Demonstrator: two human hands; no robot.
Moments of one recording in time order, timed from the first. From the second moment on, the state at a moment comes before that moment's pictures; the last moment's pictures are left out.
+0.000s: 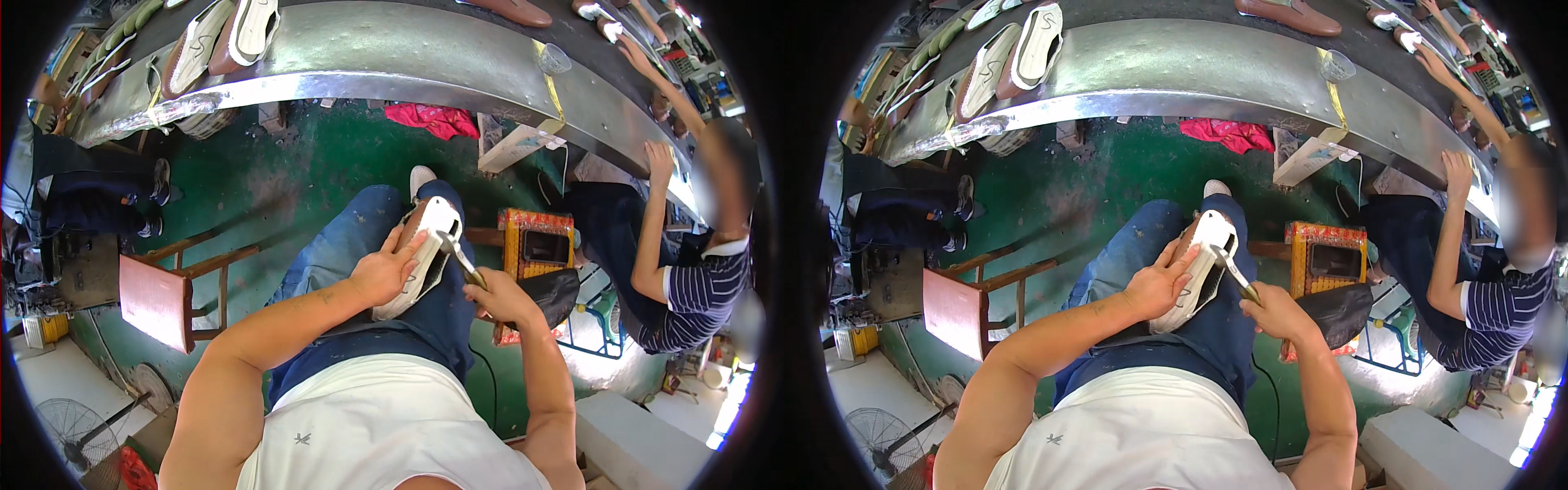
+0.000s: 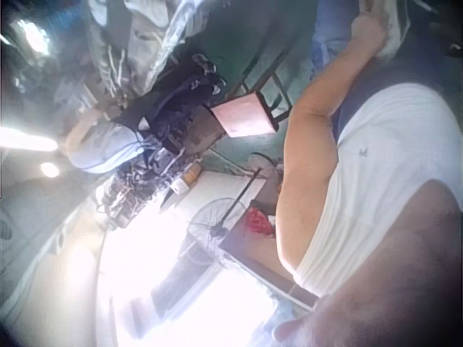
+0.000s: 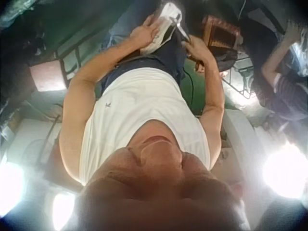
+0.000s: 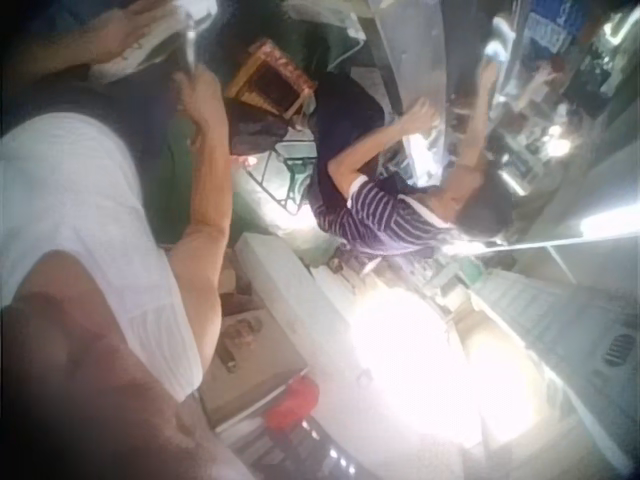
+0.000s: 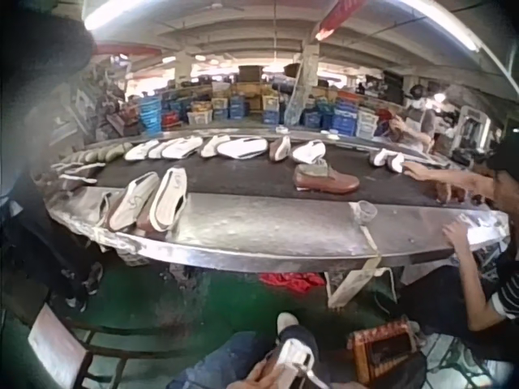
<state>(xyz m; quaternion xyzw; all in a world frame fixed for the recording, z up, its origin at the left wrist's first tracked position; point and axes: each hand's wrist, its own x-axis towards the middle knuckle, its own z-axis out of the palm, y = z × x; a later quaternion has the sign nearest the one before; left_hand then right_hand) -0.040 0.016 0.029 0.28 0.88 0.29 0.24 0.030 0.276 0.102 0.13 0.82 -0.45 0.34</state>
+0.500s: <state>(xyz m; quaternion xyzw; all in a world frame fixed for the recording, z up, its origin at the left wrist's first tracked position) -0.007 -0.006 -0.006 0.11 0.84 0.49 0.22 0.049 0.233 0.054 -0.05 0.93 -0.35 0.12</state>
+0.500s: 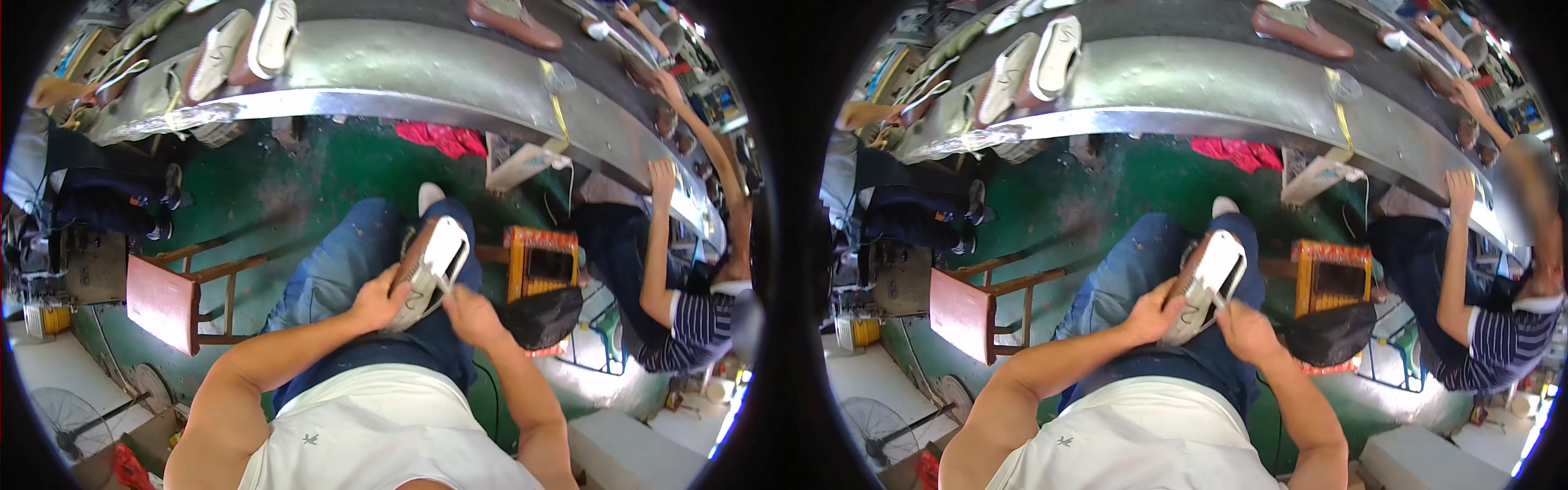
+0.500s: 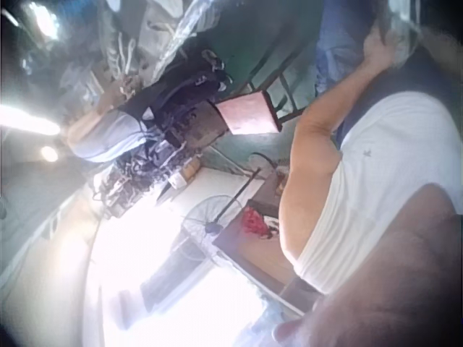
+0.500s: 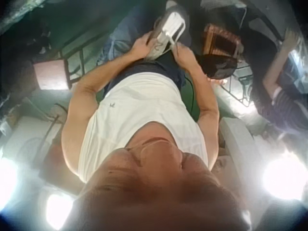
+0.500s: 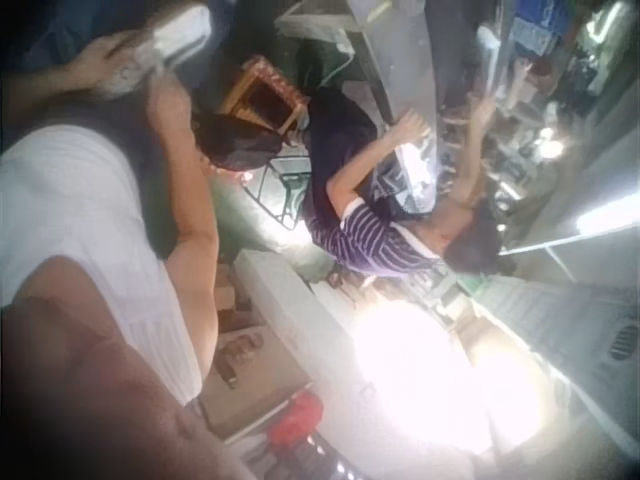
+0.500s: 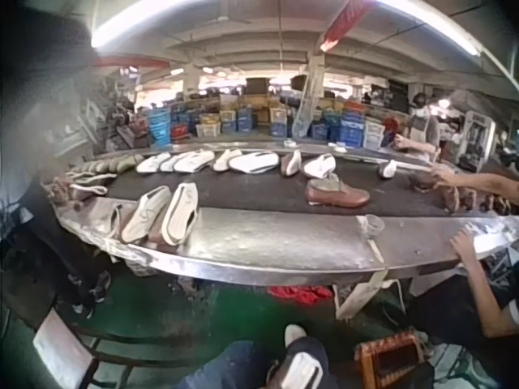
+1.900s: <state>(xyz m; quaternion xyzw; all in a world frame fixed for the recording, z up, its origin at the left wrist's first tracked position) -0.049 0.027 -0.039 -0.04 0.64 0.68 0.34 -0.023 0.237 0.139 -0.05 0.91 -0.19 0.38</state>
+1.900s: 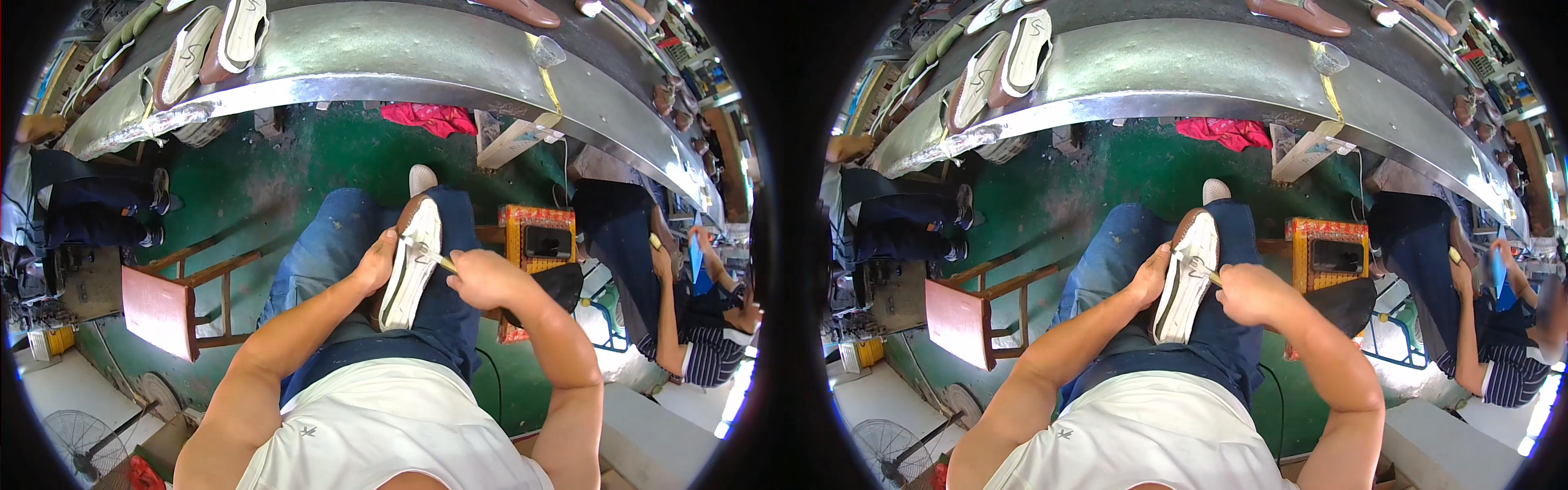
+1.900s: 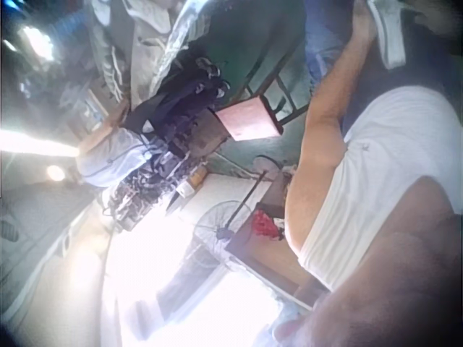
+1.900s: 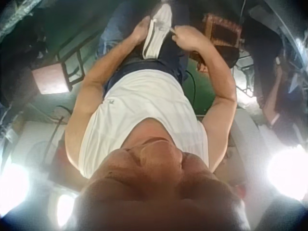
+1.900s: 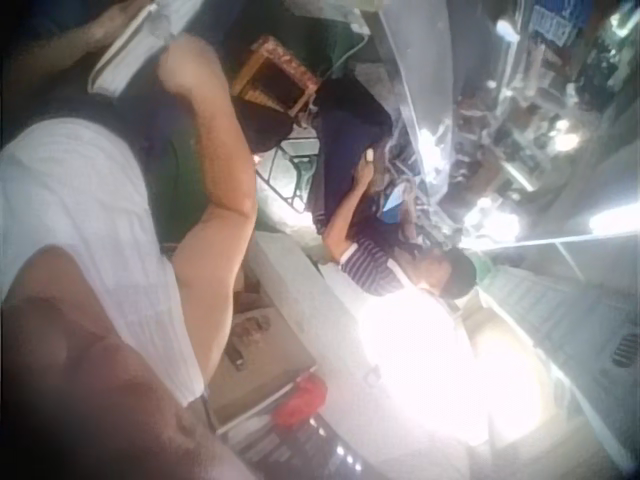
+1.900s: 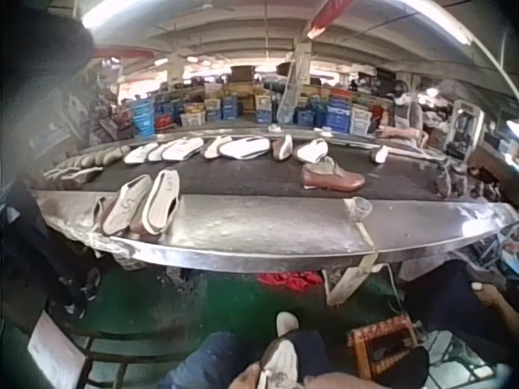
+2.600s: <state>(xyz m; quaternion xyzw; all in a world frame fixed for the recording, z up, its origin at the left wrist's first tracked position) -0.075 0.036 -0.003 -0.08 0.49 0.76 0.41 0.053 0.214 0.021 0.22 0.62 -0.70 0.29</state>
